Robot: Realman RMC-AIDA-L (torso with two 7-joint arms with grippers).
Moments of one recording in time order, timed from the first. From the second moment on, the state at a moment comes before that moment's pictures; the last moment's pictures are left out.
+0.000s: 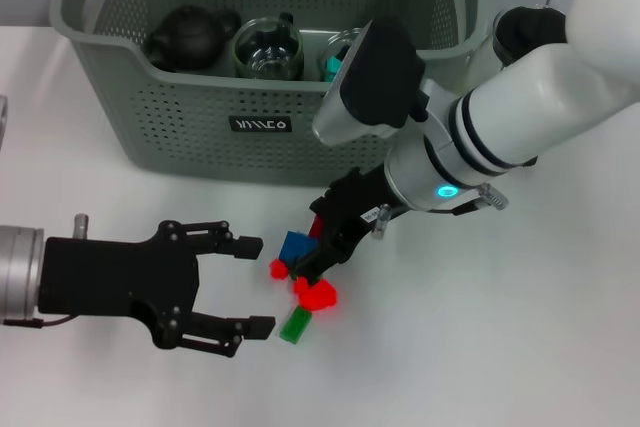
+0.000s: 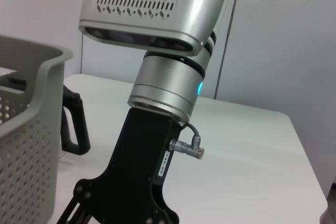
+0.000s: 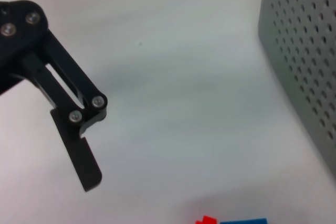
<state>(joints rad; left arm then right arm) -0.39 -2.14 0.72 0.94 2.11 1.84 -1.30 0.95 2.11 -1.72 -0.71 -2.09 -1.01 2.18</state>
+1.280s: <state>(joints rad) -0.40 -2.14 0.71 0.94 2.12 1.84 -1.30 0.94 2.10 -1.81 -0.71 -2.00 -0.95 2.16</state>
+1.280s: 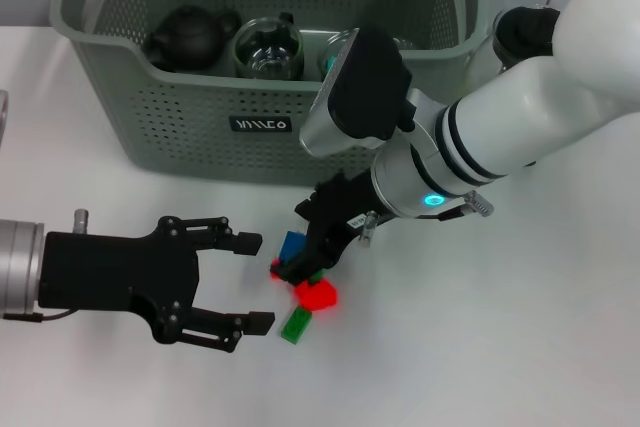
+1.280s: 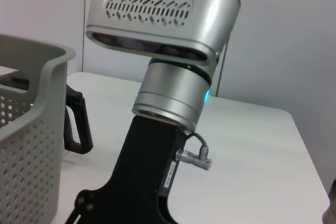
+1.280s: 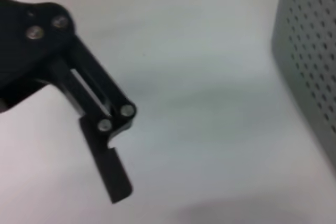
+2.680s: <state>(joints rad) -0.40 -2.13 0.68 0.94 2.12 1.85 -1.31 0.83 2.10 -1.67 -0.87 -2.01 -1.15 2.06</state>
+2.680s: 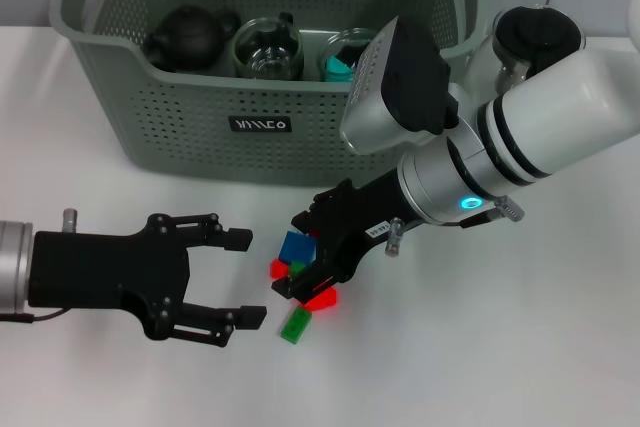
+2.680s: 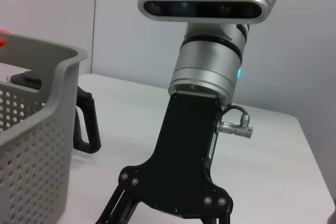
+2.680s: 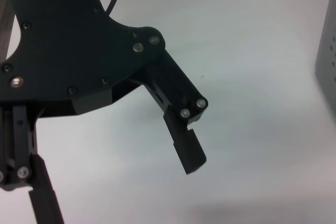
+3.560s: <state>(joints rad) -0.41 -2.13 0.68 0.94 2.12 1.85 -1.33 0.82 2.09 -1.66 -0.89 -2.01 -1.17 2.05</state>
